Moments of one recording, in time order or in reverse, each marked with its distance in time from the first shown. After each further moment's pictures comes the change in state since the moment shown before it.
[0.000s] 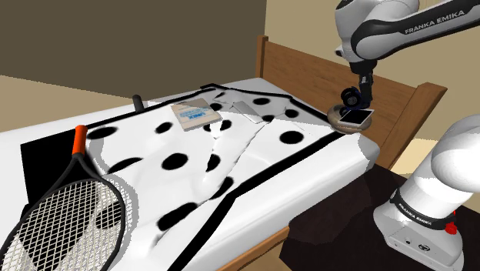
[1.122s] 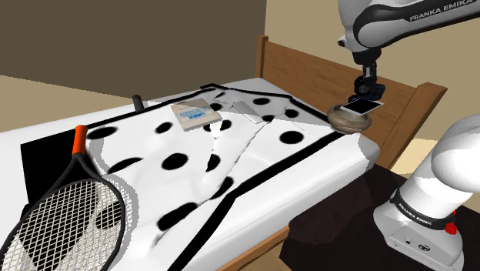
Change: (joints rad) arm 0.002 -0.019 0.012 0.061 0.014 -0.072 -0.039
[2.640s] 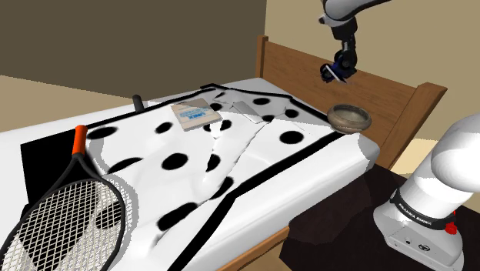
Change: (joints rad) arm -0.003 0.332 -0.018 0.417 0.027 -0.045 -0.090
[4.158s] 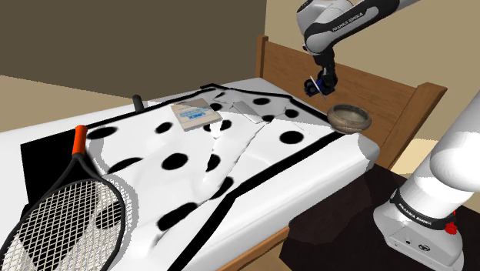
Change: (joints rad) arm -0.020 0.254 -0.030 0.014 0.003 0.232 0.078
